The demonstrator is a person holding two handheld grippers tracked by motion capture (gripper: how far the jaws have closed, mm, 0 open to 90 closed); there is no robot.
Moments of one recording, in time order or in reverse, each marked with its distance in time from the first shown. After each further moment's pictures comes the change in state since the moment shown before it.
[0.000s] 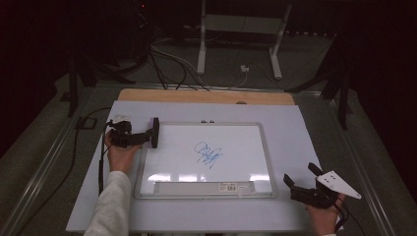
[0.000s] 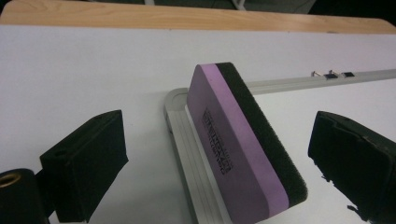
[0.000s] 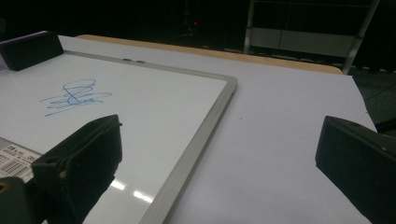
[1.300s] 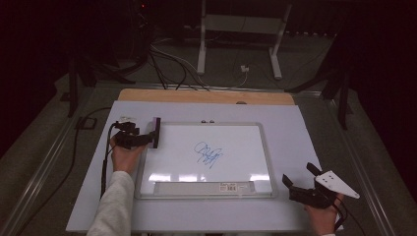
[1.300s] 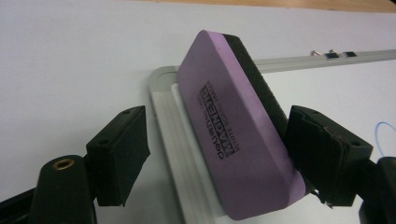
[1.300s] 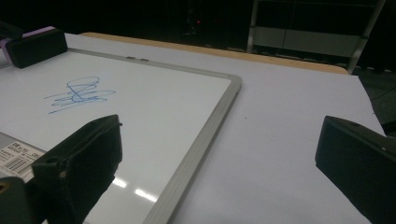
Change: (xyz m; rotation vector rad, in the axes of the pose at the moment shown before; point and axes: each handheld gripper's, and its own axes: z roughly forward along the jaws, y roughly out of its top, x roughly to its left) left arm -0.005 -0.005 0.014 0.066 -0.043 -0.013; right arm 0.002 0.000 0.002 0.006 0.012 -0.004
